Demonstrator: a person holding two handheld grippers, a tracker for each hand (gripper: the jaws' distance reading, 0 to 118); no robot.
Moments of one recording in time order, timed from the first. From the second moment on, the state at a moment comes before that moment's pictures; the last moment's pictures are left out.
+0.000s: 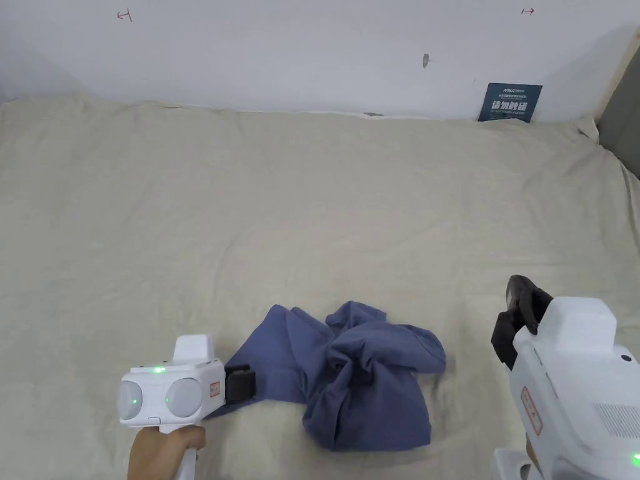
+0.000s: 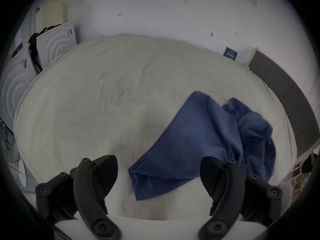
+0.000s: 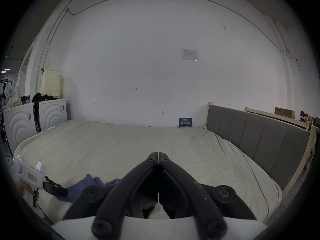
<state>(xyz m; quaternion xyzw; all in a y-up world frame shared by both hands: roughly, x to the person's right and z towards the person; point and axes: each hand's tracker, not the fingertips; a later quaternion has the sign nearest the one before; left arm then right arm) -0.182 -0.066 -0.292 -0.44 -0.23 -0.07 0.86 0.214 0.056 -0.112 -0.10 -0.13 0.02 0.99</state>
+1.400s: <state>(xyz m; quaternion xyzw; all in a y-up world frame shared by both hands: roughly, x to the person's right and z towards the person) -0.196 -0.029 -0.277 -0.39 -0.33 0.01 0.86 0.249 -0.030 -0.256 -0.38 -0.04 -0.03 0.92</state>
